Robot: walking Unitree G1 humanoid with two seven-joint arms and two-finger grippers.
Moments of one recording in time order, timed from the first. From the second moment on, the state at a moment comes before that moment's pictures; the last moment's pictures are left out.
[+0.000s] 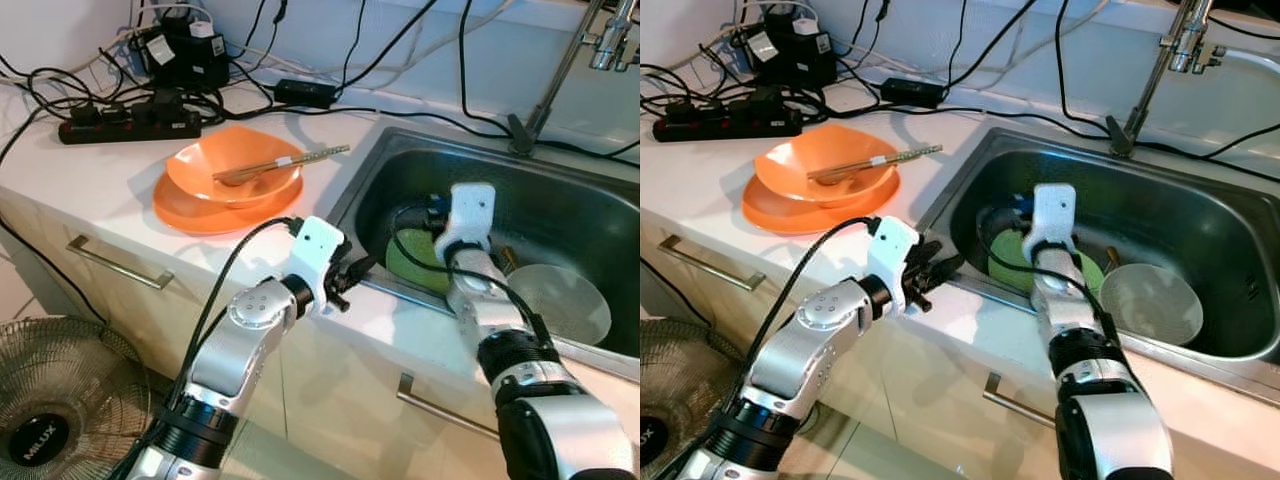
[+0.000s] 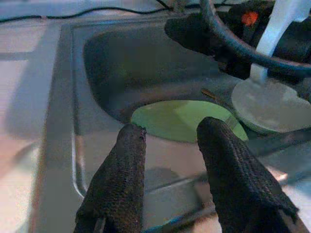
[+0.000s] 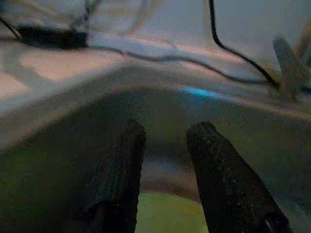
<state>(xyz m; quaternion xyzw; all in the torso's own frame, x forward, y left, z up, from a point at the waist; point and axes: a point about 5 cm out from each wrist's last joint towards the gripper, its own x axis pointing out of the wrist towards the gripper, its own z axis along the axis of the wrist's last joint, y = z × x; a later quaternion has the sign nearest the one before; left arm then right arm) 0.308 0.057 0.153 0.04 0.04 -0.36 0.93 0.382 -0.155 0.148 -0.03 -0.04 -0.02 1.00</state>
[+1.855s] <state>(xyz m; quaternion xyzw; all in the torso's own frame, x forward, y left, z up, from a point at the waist) 0.373 0.092 0.198 0.39 -0.12 -0.15 0.90 0.324 -0.126 0.149 0.03 -0.11 0.15 0.98</state>
